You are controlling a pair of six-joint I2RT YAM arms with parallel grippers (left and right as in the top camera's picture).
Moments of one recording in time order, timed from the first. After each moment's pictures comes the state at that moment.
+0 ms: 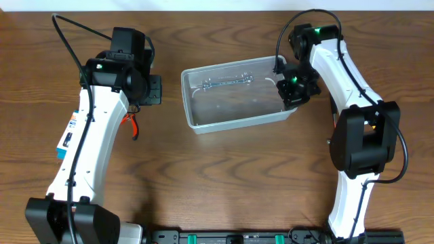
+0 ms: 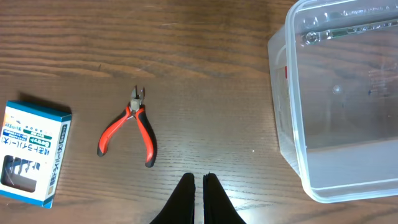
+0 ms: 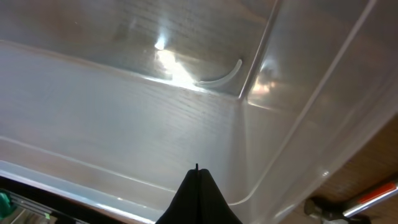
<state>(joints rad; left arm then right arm) -0.12 1.59 1.50 -1.12 -0.04 -0.09 0.19 2.17 1.87 -1.47 -0.18 -0.16</state>
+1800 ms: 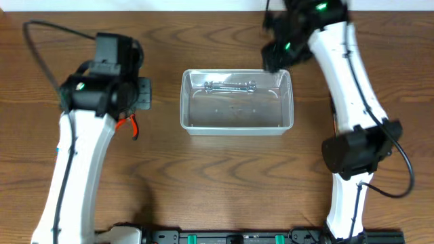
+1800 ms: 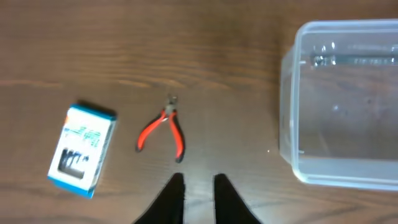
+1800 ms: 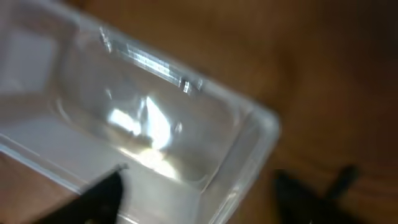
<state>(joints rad) -0.10 1.41 1.50 -1.17 -0.12 -0.06 0.26 2.18 2.45 -1.53 -0.16 -0.12</state>
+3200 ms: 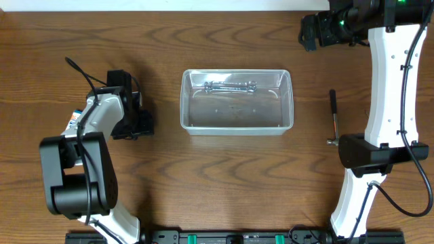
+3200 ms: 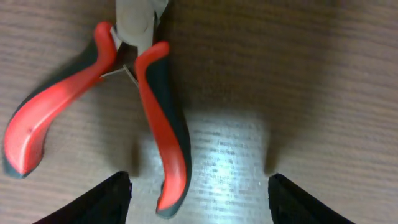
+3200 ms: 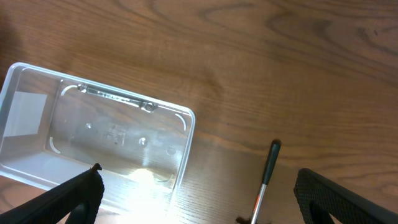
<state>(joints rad) 0.09 1.84 1.09 -0.78 0.01 -0.05 0.09 2.17 2.76 -1.70 -0.13 -0.09</state>
